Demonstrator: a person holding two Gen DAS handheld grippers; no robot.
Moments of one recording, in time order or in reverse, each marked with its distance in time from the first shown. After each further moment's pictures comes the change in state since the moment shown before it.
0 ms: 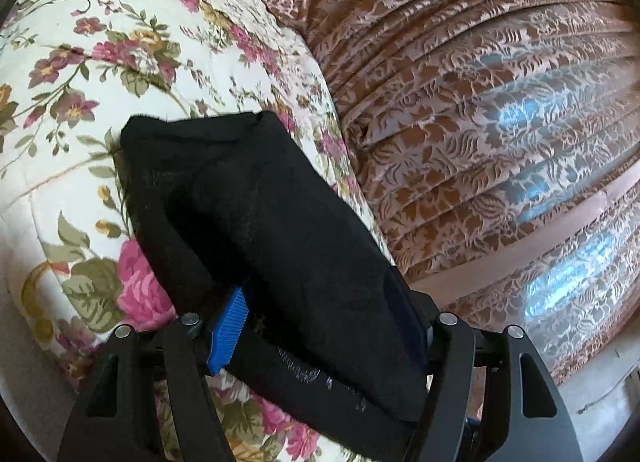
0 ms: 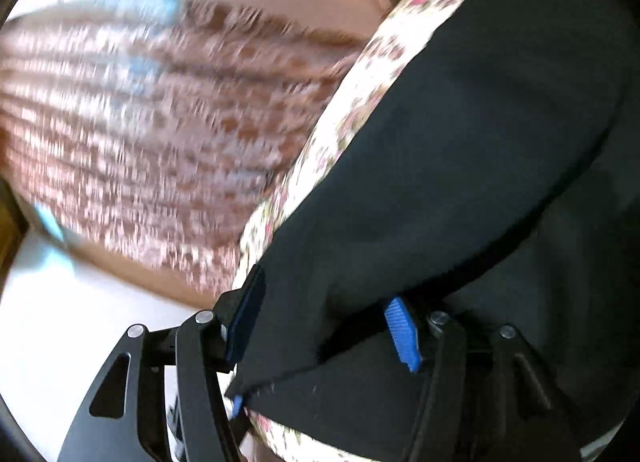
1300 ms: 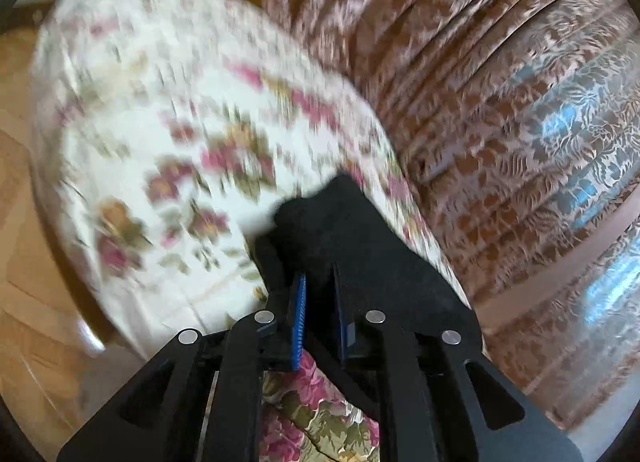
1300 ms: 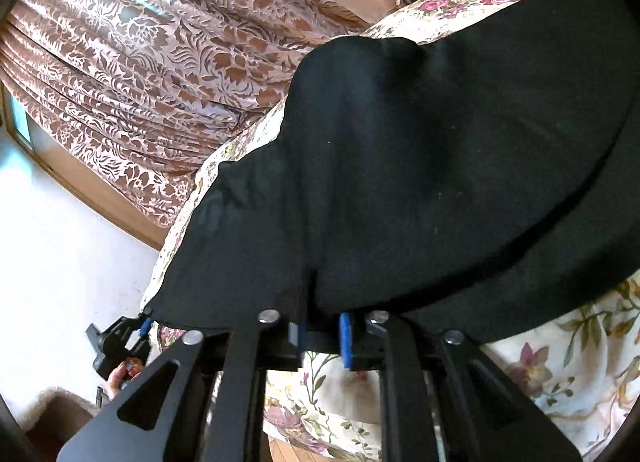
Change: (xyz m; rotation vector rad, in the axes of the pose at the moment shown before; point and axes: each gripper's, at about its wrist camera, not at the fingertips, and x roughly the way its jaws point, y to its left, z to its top) left arm -0.050 0.014 0.026 0.126 -0.144 0.256; right arm -0.035 0.001 -0.045 -0.300 0.130 -0.182
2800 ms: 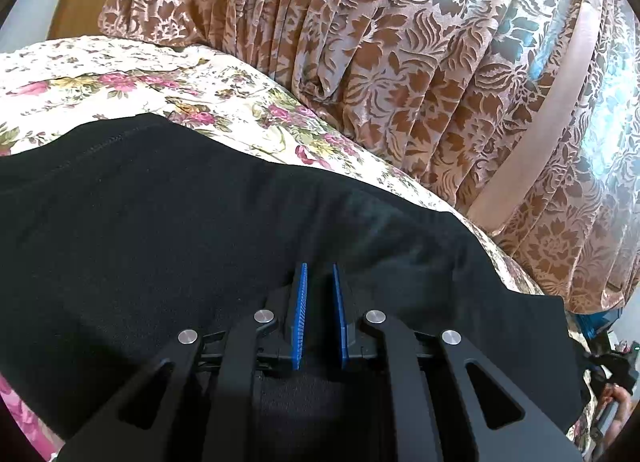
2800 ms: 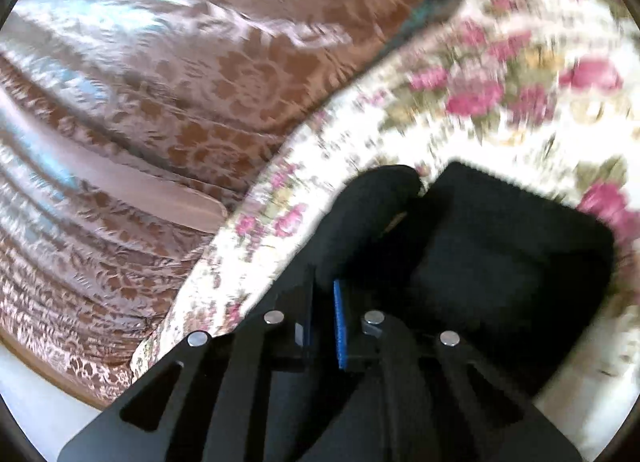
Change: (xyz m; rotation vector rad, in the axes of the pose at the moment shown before) left arm 0.109 -0.105 -0.080 0.449 0.121 -0.115; right arm -0.152 -0.136 0.129 0.305 -0.473 -0.302
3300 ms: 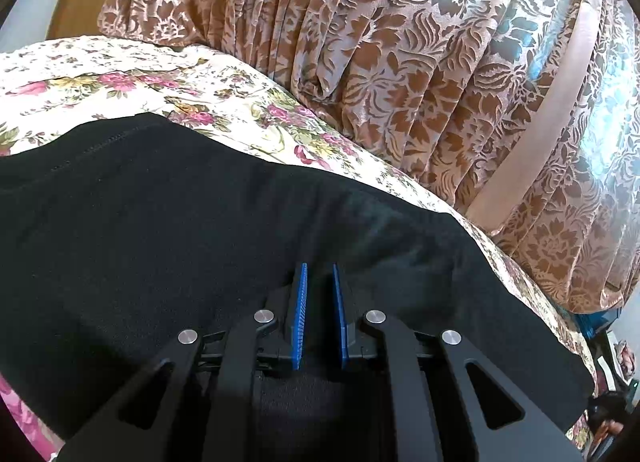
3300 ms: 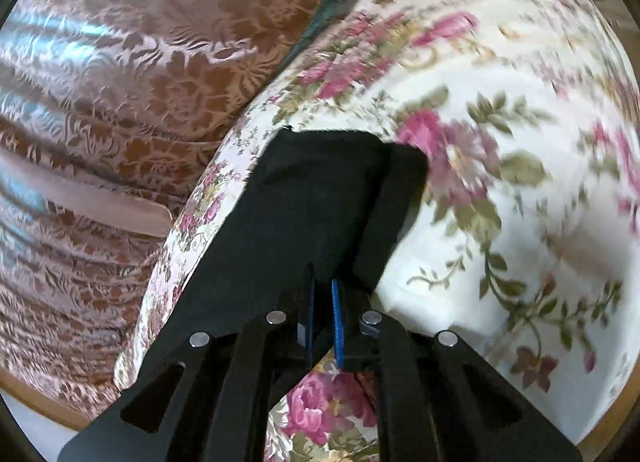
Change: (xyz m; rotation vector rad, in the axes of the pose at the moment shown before) left arm 0.000 -0.001 0.000 -0.002 -0.002 0.000; right arm -0.048 -0.069 -0.037 0.158 0.004 -0.154
